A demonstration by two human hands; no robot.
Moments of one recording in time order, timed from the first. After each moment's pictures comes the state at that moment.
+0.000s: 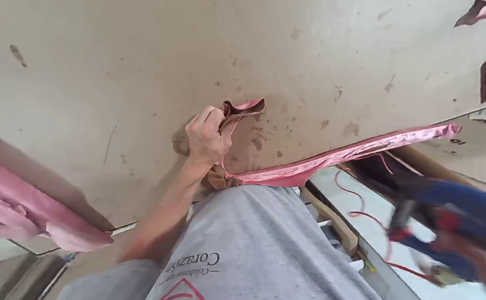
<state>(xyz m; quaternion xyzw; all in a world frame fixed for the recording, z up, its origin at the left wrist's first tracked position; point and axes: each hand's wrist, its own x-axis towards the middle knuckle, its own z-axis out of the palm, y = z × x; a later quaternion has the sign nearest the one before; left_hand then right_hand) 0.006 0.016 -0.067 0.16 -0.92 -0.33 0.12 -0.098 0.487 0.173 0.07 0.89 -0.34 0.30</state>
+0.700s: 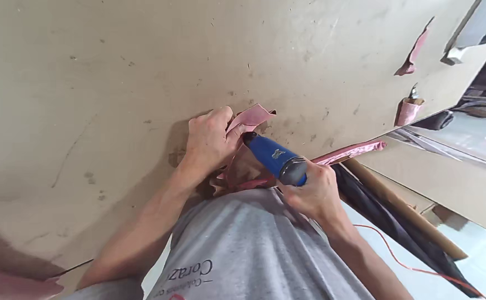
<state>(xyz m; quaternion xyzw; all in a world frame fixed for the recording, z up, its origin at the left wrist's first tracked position) -0.012 -0.025 -0.062 0.19 -0.84 -0.50 -0.07 -0.079 0.181 0.064 -0.25 0.92 -0.07 0.30</state>
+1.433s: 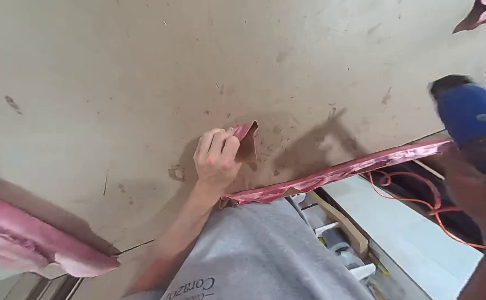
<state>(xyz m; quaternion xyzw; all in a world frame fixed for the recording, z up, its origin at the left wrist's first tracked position) -0.024 0.042 -0.058 0.11 -0.96 -0.21 0.14 -0.211 0.410 0.092 -0.07 0.98 0.07 0.17</state>
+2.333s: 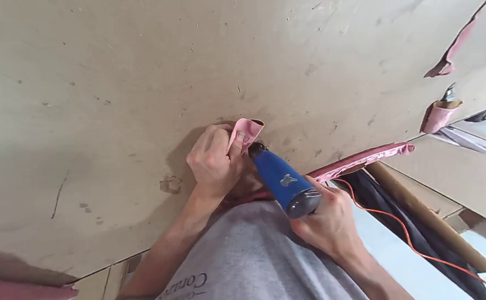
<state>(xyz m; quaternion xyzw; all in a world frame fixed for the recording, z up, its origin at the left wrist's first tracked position) -0.039 0.023 -0.076 0.32 -0.86 -0.38 0.14 -0.111 0.187 0.065 -0.24 0.91 -0.12 0.31</state>
